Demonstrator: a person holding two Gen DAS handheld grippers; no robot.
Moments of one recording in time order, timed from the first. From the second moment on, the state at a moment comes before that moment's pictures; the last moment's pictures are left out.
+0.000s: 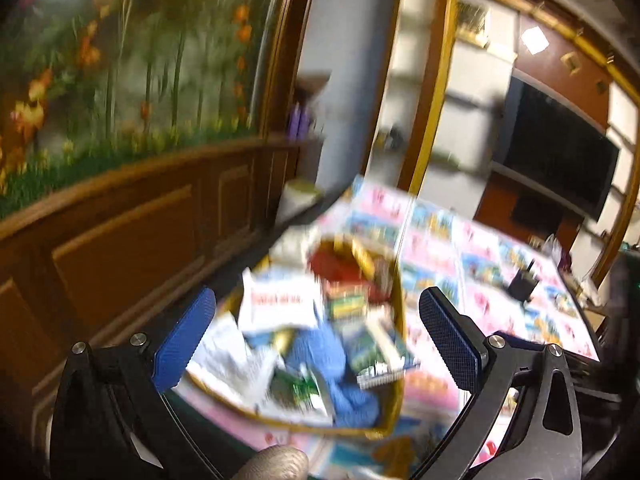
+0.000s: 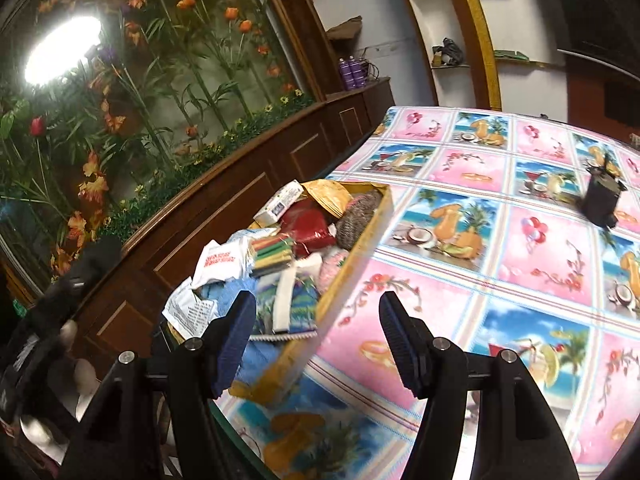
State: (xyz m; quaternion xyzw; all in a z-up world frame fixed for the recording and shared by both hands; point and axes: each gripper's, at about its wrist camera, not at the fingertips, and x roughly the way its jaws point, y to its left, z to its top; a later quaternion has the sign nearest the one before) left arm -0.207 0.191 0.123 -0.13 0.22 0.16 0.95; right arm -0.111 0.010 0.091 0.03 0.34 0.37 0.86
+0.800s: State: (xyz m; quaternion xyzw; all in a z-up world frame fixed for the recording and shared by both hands) left arm -0.187 0.167 0.100 -0.08 0.26 0.25 0.93; right arm -0.154 0.013 0.065 -0.05 0.34 0.36 0.87
